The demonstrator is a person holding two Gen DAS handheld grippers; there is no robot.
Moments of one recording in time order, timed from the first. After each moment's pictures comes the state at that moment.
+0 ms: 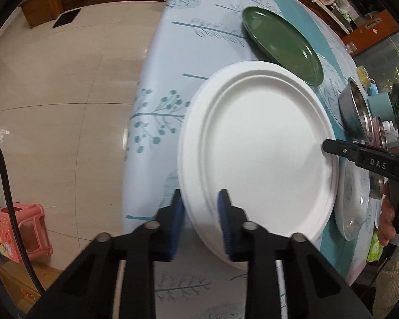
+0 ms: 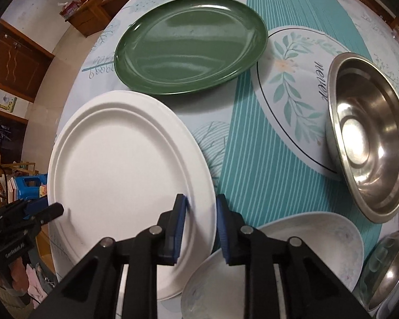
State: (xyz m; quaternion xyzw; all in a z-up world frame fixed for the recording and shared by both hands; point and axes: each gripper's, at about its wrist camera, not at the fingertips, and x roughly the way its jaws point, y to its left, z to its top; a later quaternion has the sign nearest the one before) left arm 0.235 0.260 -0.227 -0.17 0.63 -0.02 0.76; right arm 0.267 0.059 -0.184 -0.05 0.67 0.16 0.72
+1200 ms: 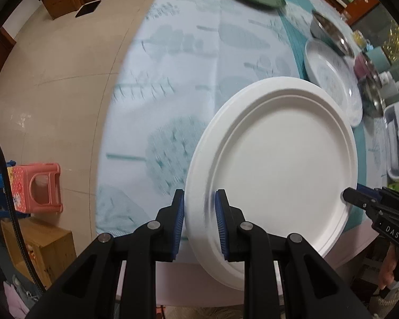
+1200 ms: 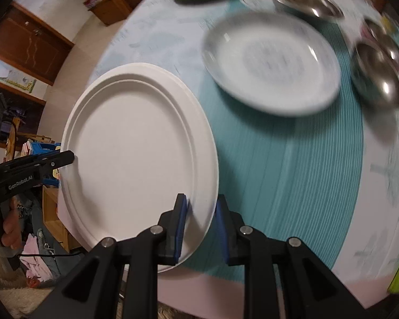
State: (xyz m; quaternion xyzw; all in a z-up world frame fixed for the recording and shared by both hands) left arm 0.031 0.173 -0.189 -0.13 0.65 0.04 0.74; right arm 0.023 -0.039 -0.140 -0.04 0.68 0.20 0.71
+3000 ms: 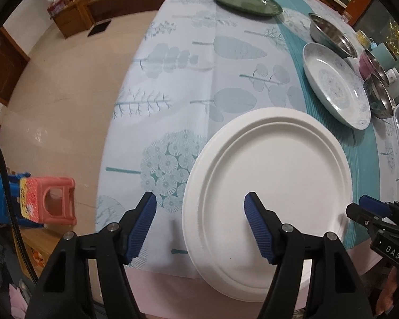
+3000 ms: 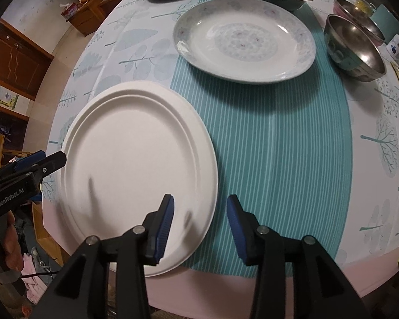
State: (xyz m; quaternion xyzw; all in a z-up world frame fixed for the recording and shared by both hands) left arm 0.032 0.141 -0.177 -0.09 0.61 0.07 0.78; right arm 0.004 -0.051 -0.145 -0.03 0.67 0.14 0.73
